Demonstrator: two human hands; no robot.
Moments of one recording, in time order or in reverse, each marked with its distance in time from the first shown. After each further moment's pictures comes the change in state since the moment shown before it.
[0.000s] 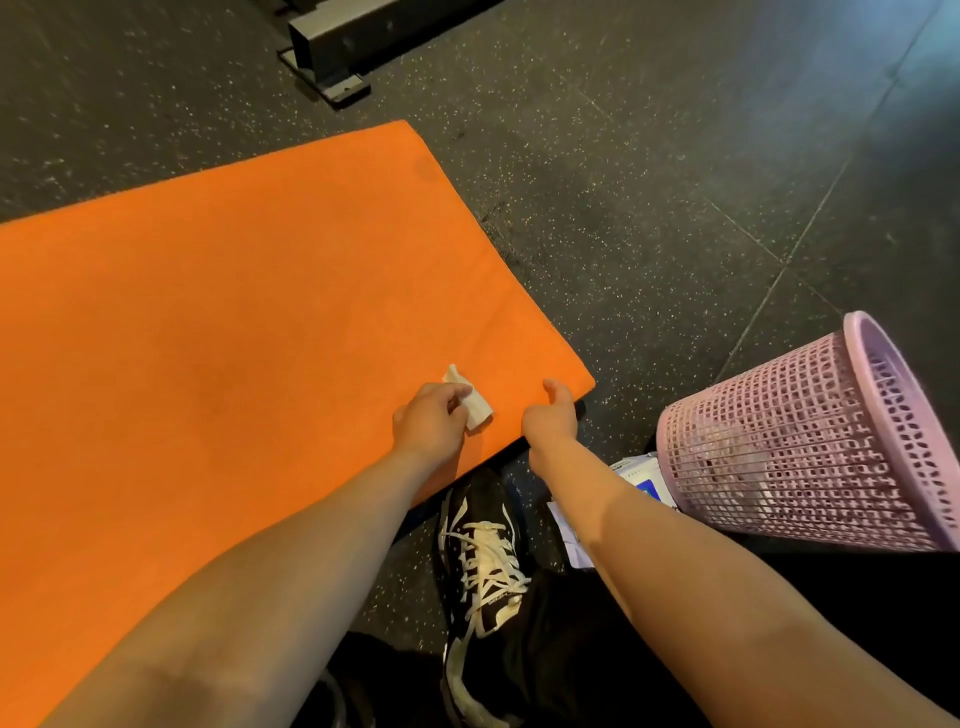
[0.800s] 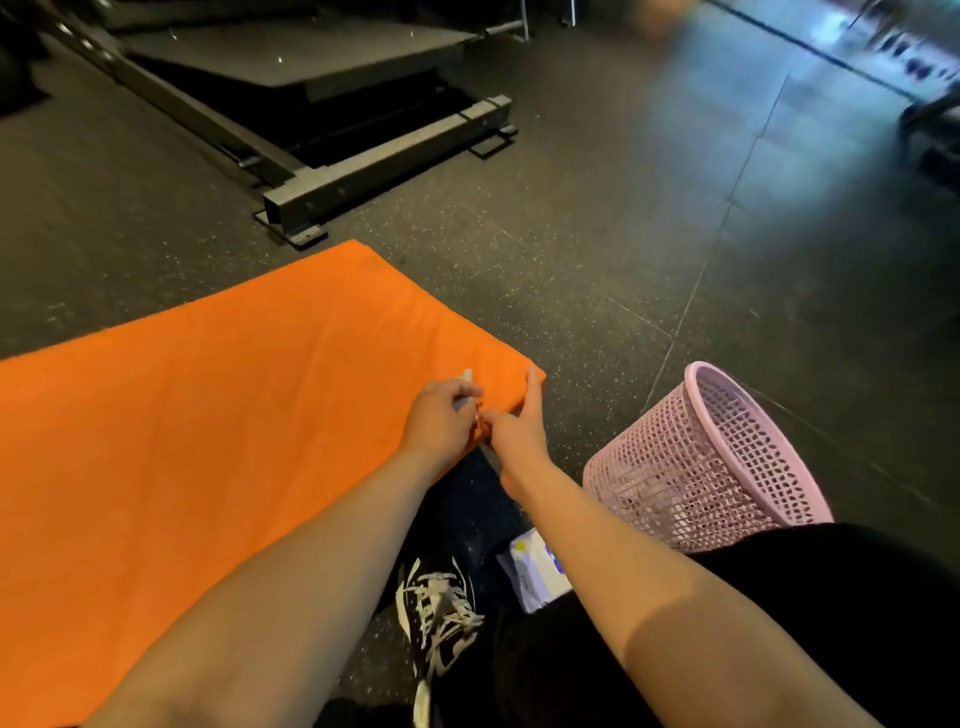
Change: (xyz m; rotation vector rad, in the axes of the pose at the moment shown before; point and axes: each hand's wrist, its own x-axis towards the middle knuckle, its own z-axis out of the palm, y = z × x) left_hand -0.029 0.143 -0.036 -0.187 0.109 0.314; right_hand -0.077 -0.071 -0.063 0.345 -0.168 -0.371
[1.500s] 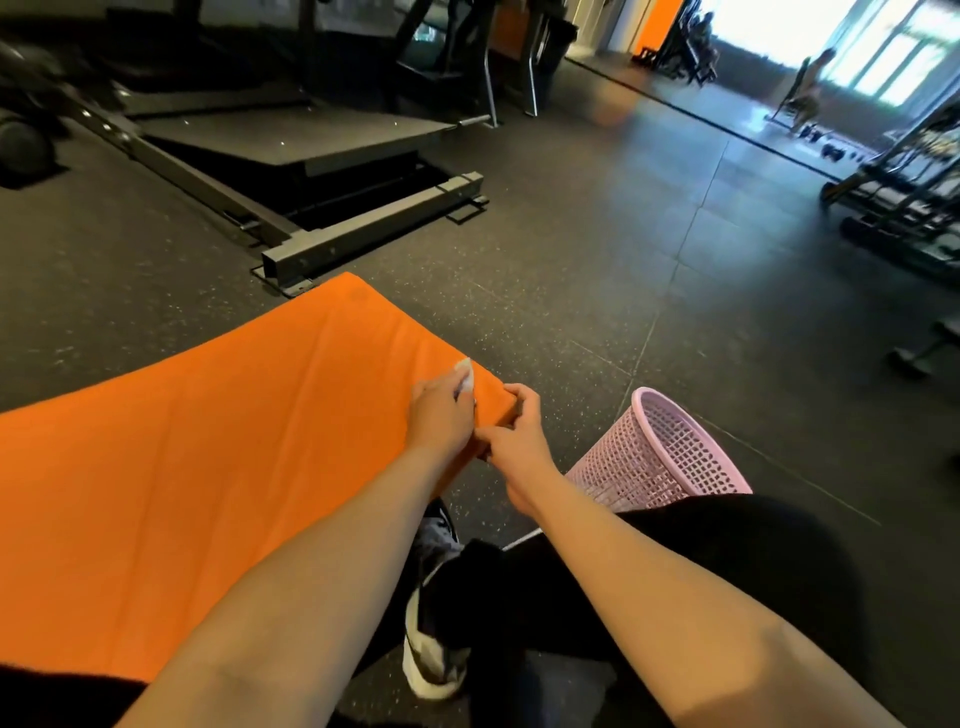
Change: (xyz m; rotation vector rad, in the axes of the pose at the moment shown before) left_hand -0.025 0.069 -0.012 0.082 0.094 0.138; right_hand -0.069 -0.052 -0.034 -0.025 -0.105 -0.144
